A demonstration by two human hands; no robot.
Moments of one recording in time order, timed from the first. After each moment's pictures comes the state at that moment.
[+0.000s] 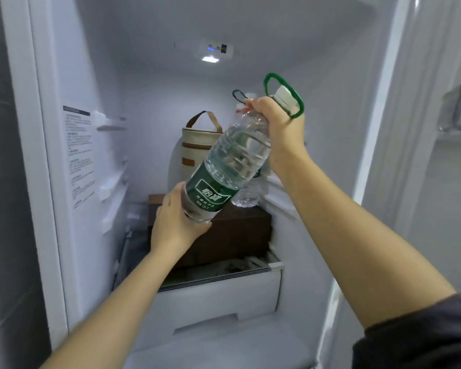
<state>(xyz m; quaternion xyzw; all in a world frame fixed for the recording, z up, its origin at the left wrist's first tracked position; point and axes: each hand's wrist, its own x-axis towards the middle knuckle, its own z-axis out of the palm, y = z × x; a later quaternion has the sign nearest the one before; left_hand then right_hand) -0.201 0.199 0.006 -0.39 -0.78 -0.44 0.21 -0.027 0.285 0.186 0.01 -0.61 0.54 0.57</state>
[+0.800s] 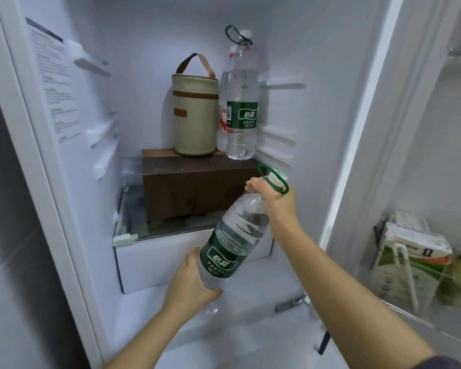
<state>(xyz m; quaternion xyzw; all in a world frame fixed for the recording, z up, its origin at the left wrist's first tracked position) -0.108 0.151 -0.190 -0.42 -0.79 -0.45 -0.05 0.011 0.285 -0.019 -0.25 -0.60 0.58 0.48</state>
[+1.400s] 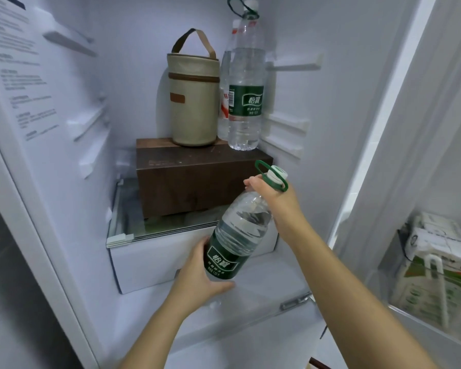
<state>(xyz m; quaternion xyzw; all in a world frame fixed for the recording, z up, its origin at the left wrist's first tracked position) -0.123 0.163 -0.184 -0.43 -0.74 -0.49 -0.15 -0.006 0.308 -0.029 -0.28 -0.66 0.57 0.40</state>
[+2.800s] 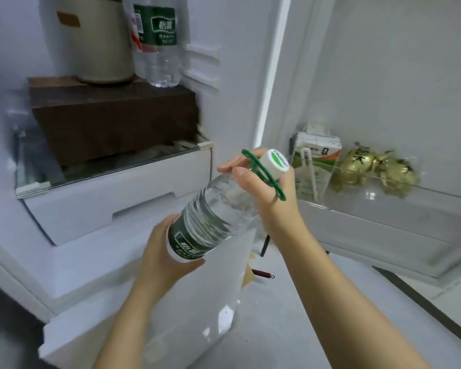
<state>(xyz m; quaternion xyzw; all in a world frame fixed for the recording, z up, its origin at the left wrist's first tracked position) -0.011 0.117 -0.201 -0.53 -0.68 -0.50 -0.08 0.162 0.206 -0.052 -0.10 -0.67 0.51 0.53</state>
